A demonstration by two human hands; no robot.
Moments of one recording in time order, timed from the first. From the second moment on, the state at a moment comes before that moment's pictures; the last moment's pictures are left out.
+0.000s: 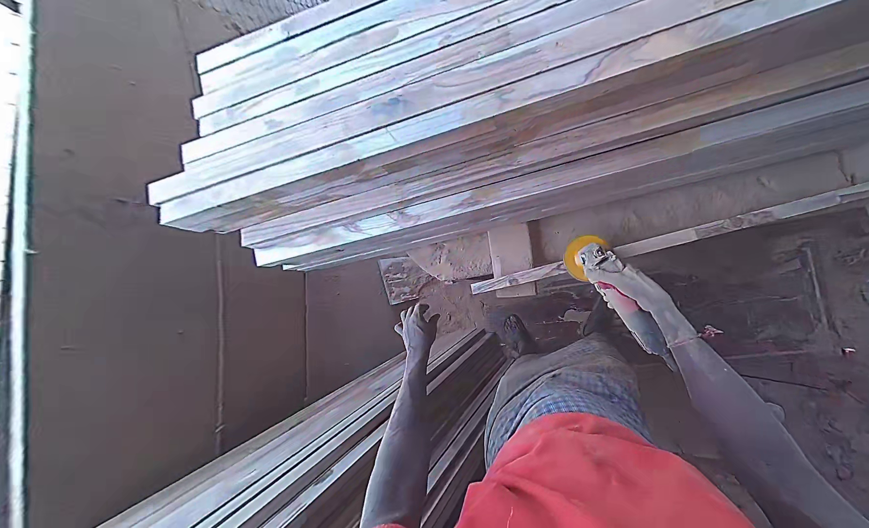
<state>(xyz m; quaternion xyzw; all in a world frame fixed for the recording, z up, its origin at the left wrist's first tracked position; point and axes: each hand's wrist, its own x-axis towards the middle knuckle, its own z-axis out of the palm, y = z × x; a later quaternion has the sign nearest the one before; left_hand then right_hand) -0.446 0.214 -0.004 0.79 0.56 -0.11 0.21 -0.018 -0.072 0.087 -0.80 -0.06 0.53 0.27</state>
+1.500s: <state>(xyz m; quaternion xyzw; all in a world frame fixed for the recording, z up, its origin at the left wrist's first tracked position) -0.312 0.166 -0.035 0.67 0.56 0.09 0.48 0.281 -0.321 0.140 -0.79 0.25 0.22 0.51</state>
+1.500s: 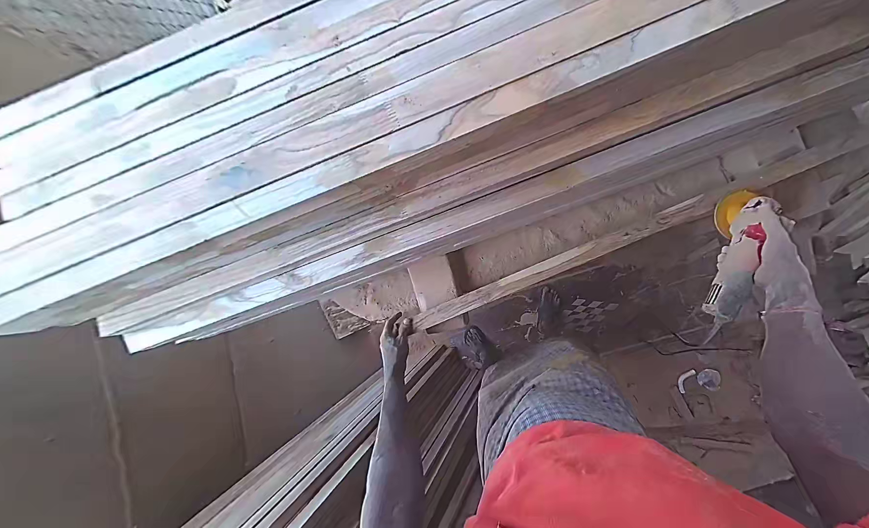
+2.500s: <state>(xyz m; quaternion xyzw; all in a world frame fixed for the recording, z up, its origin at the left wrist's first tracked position) -0.527 0.104 -0.057 0.33 0.70 0.19 0.60 -0.203 0.080 0.052 -0.80 -0.21 0.55 0.11</state>
